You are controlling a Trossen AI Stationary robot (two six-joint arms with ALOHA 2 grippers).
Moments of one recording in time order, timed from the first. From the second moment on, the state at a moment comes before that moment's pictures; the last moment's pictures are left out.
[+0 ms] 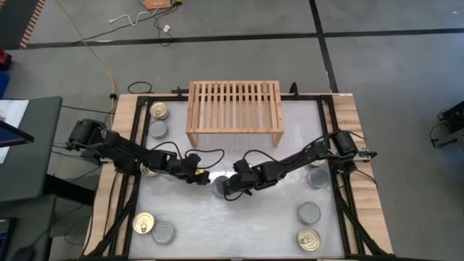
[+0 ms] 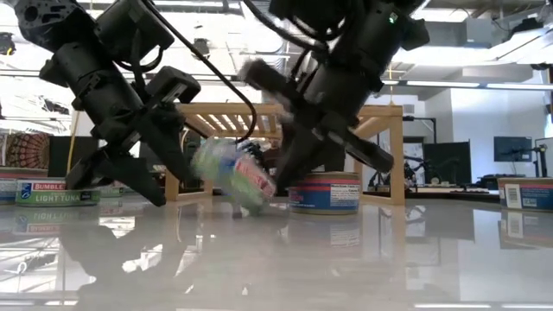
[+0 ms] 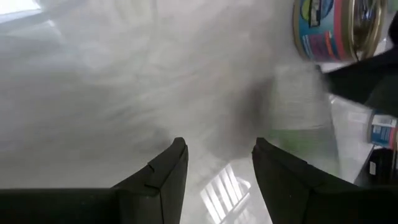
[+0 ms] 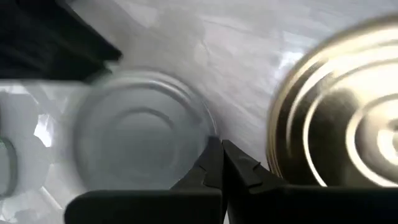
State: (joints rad) left arm -0.16 1.44 0.53 0.14 -0.06 -1.39; right arm 0.26 2.00 1.28 -0.32 0.24 1.35
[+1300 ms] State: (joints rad) left arm -0.14 1.38 0.53 0.30 -0.10 -1.33; right arm 0.26 2.00 1.28 -0.29 0.26 1.31
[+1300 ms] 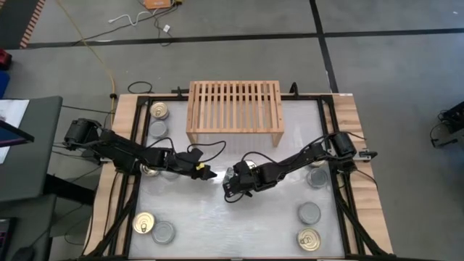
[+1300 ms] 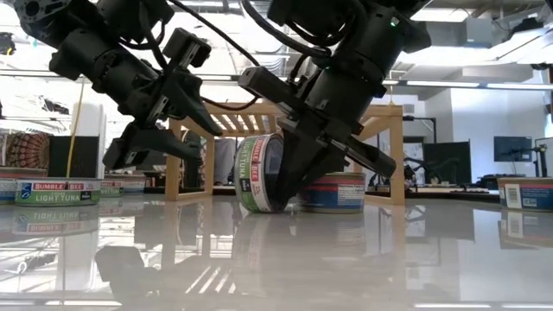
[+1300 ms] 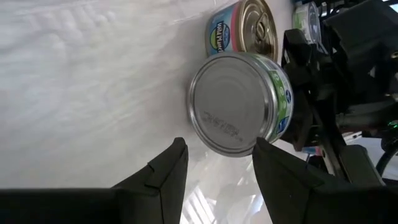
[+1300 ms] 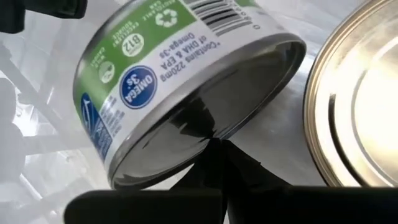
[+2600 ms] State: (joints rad) left arm -0.19 1.41 0.56 0.31 -0.22 -1.22; right arm 0.35 1.85 1.28 -0.50 0.32 1.26
